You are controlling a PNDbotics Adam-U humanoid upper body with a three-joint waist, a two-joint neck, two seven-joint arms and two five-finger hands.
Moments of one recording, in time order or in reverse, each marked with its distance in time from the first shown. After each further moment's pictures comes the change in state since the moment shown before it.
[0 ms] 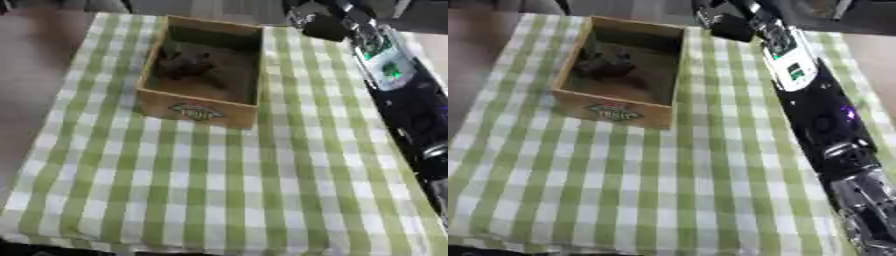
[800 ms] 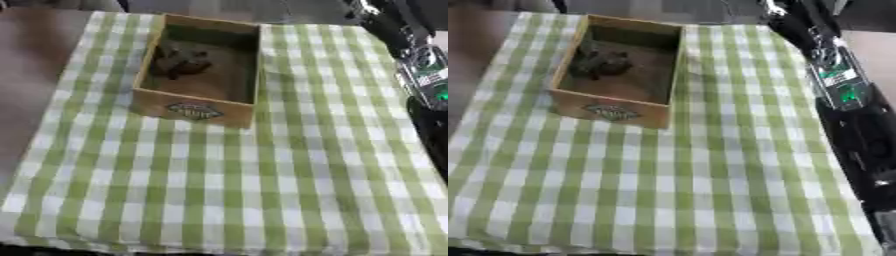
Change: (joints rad) left arm 0.007 0.000 0.004 0.000 -0.008 0.000 0.005; right arm 0.144 -0.074 -0.036 -0.111 -0.250 0.107 -0.091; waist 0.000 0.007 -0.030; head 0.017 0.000
